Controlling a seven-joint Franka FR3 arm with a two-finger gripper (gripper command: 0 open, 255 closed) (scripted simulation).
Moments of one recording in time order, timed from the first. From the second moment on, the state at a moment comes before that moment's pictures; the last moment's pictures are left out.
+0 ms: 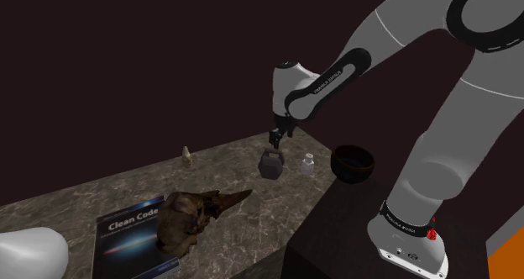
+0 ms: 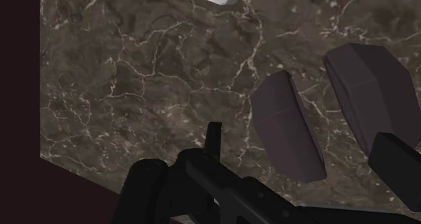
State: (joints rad) arm -0.02 -0.08 0.04 -2.52 -0.27 2.46 0.27
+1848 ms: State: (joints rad) arm -0.03 0.12 0.03 -2.49 -0.36 2.63 0.34
